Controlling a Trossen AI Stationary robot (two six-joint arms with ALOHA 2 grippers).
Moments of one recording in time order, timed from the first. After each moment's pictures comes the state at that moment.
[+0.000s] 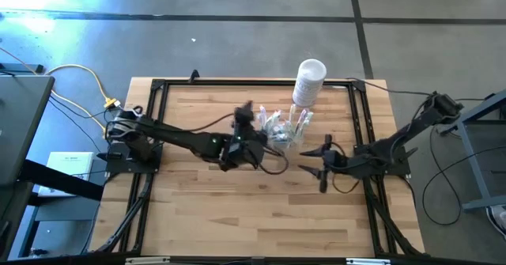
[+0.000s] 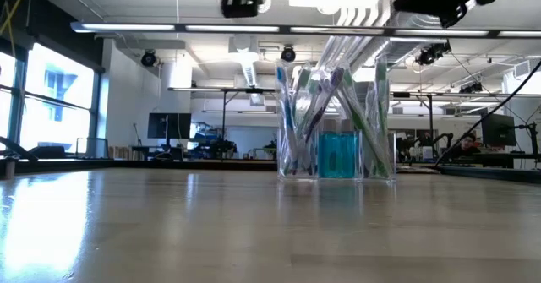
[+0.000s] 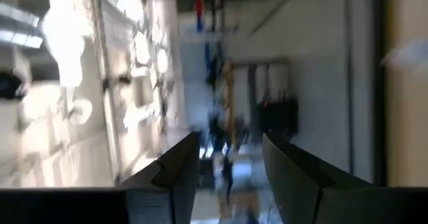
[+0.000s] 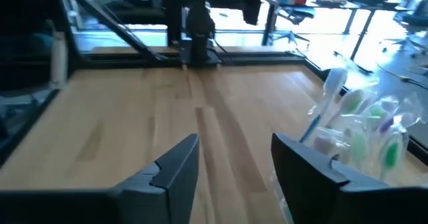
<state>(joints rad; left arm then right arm) -0.21 1.76 1.55 -0.25 -1.50 1.06 0.57 0.98 0.51 0.17 0.73 0.19</state>
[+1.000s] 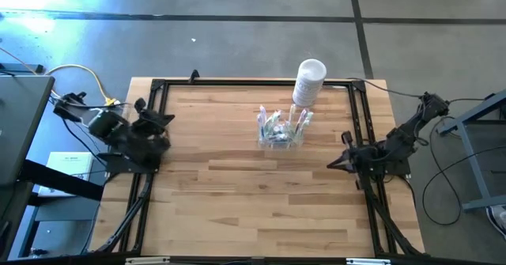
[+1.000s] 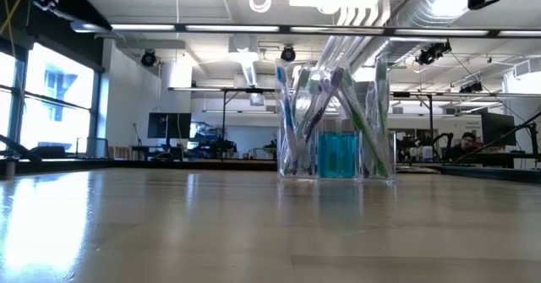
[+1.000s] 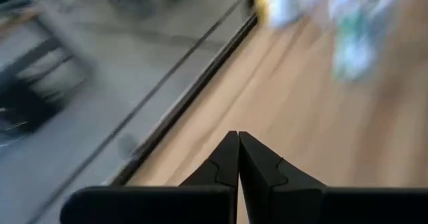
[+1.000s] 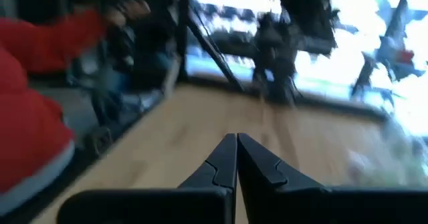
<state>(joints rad) -0.51 0.58 0.84 -1.25 -1.07 -0.64 0.69 0.40 0.40 -0.11 0.47 -0.02</state>
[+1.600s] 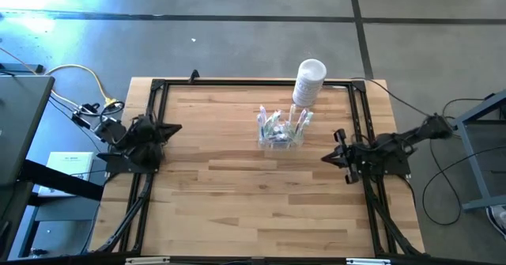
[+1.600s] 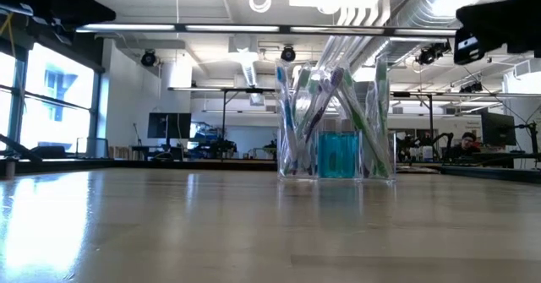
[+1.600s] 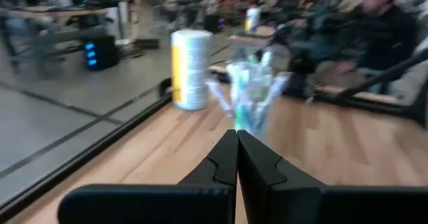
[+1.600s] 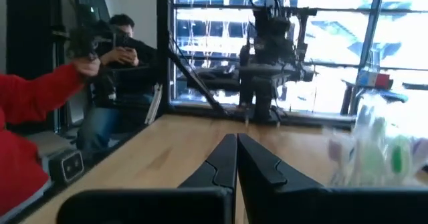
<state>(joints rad) -0.56 0.05 0.42 -0.47 -0.93 -0.19 0.37 0.12 0.02 0.22 0.19 -0.05</state>
